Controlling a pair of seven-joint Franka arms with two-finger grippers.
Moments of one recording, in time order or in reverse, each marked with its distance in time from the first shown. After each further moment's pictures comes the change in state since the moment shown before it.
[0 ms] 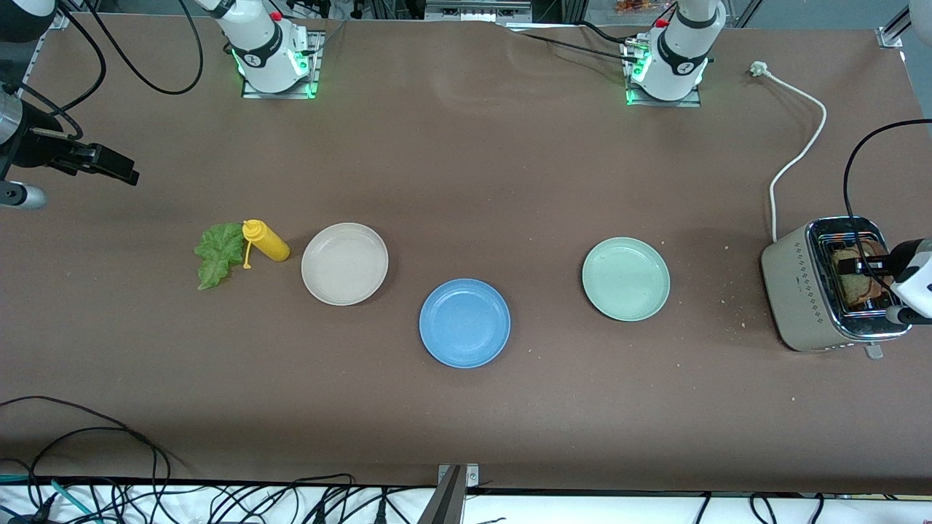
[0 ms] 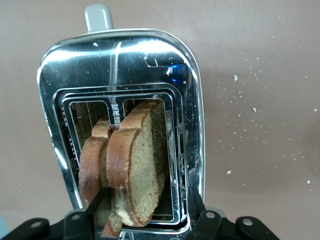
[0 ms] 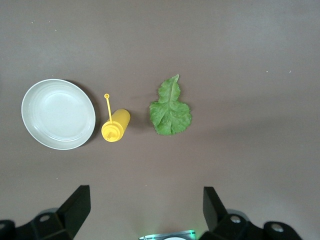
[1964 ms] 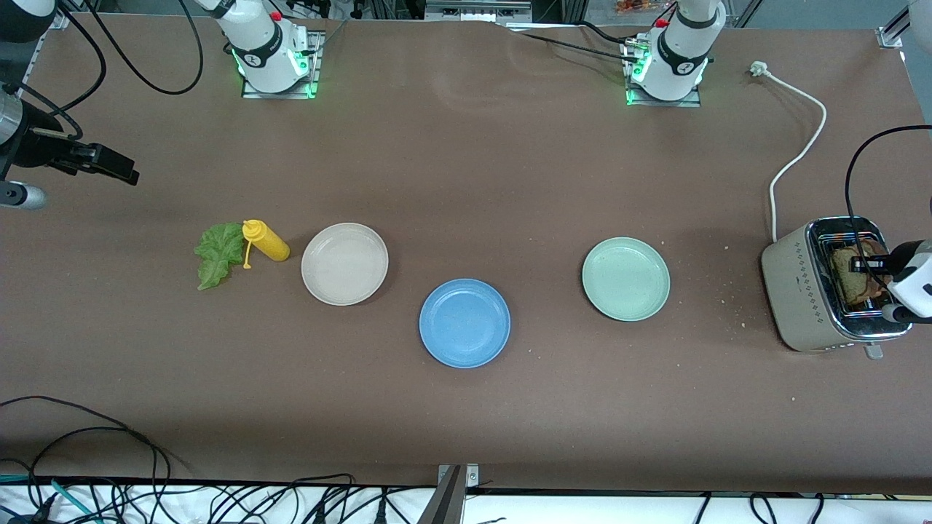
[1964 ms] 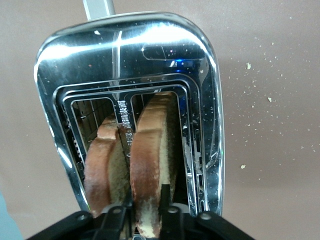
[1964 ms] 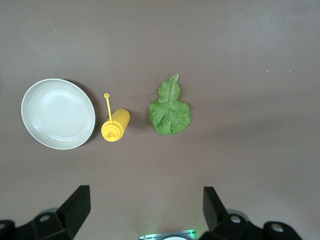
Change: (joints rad) left arm 0.013 0.024 0.004 -0.001 0.028 0.000 0.052; right arm 0.000 0.000 0.000 0.000 0.000 -0.002 0.001
